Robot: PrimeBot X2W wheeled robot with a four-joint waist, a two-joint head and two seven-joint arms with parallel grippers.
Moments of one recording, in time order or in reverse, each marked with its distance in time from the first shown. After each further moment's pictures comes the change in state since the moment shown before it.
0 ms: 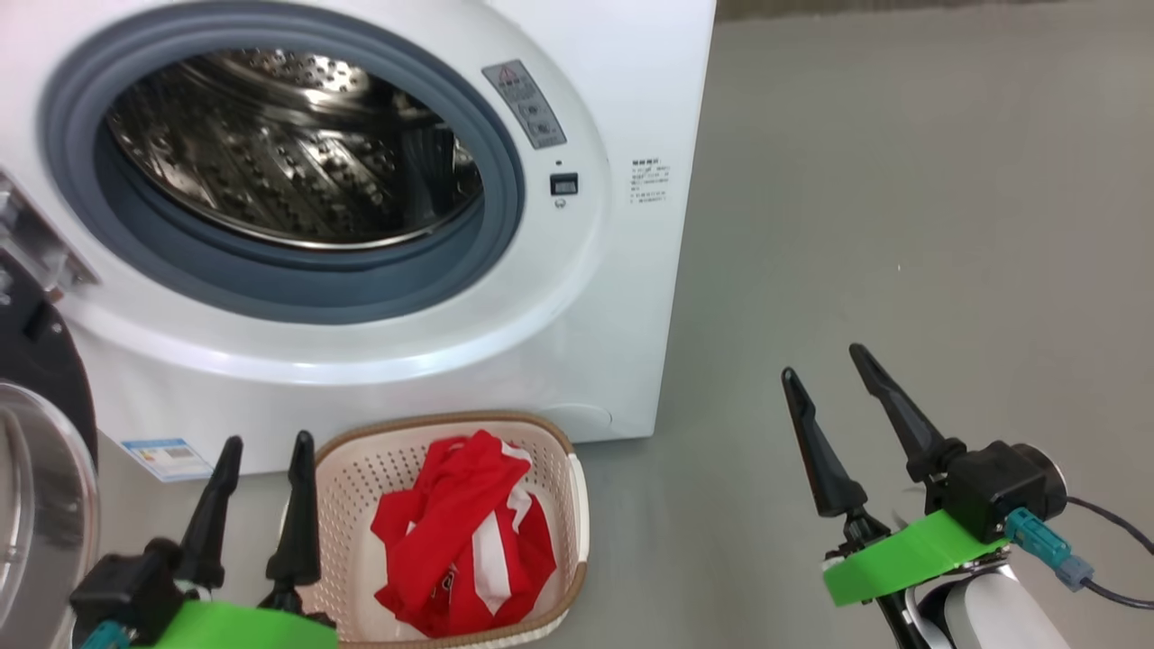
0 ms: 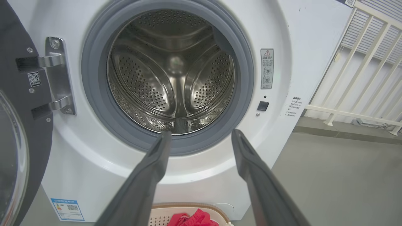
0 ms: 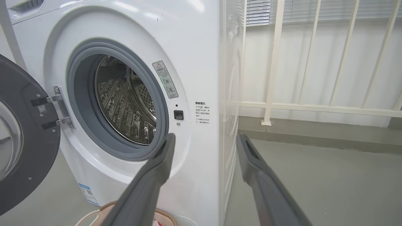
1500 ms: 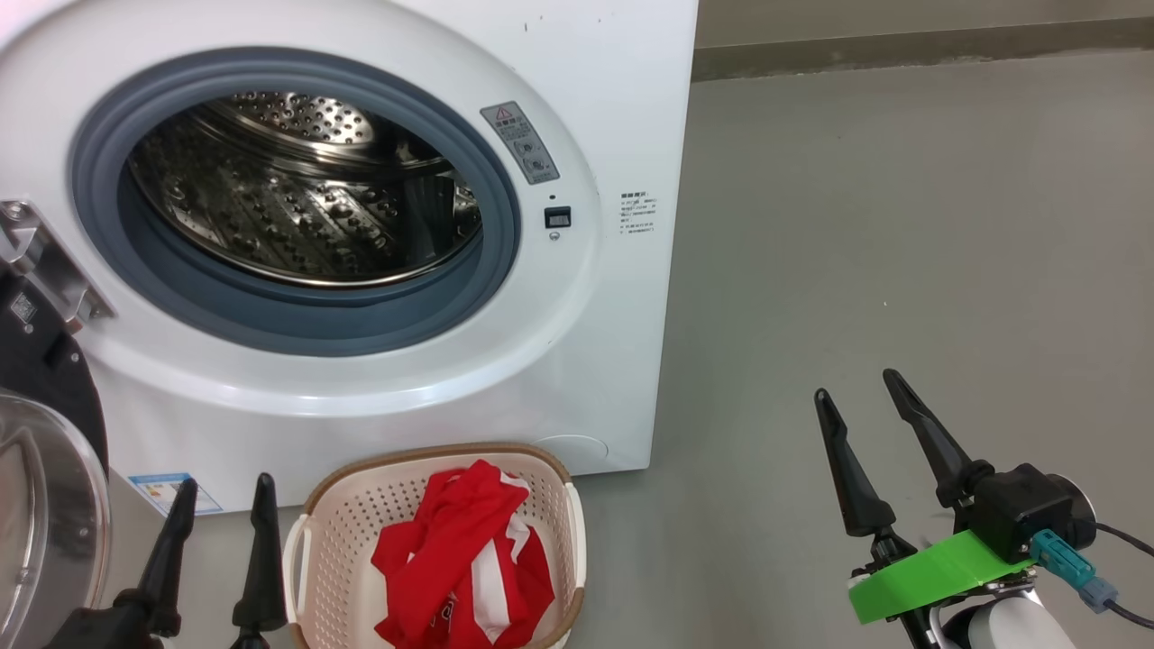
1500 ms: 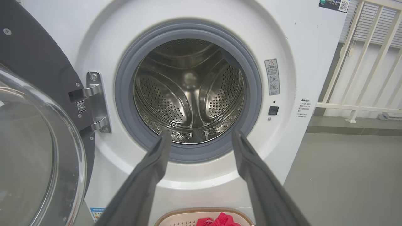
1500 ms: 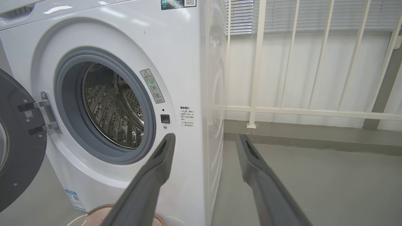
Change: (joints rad) left arm 0.118 -0.024 0.100 -0.095 0.134 -0.001 0.000; right arm 0.058 0.001 -0.058 -0.001 -0.012 0.000 0.000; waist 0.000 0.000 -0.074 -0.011
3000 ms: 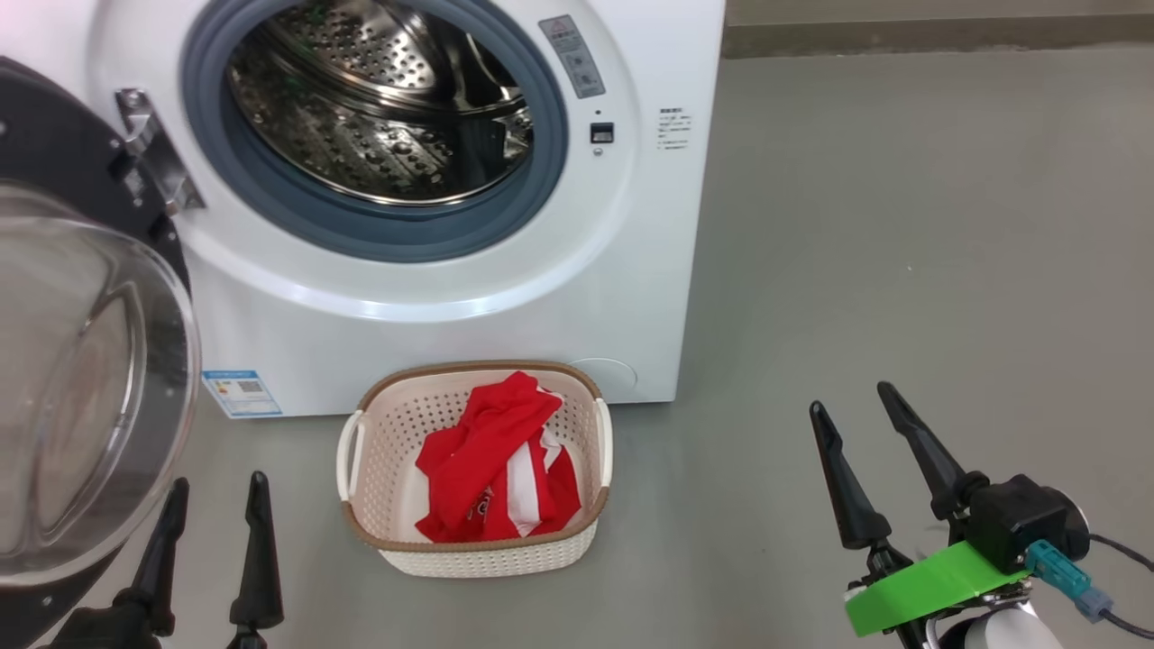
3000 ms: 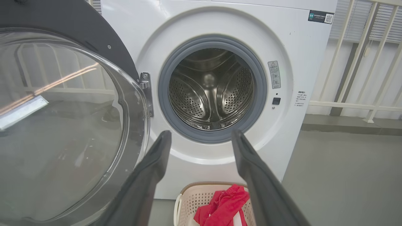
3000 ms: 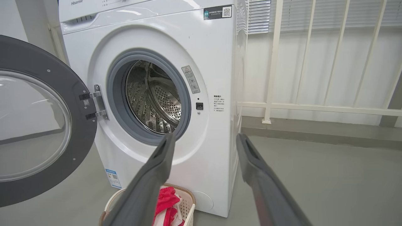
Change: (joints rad) left arm 0.000 -0.006 0.007 -0.006 0.034 0.026 0.000; right arm 0.013 0.000 0.010 -0.003 0.014 0.000 0.000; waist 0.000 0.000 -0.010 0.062
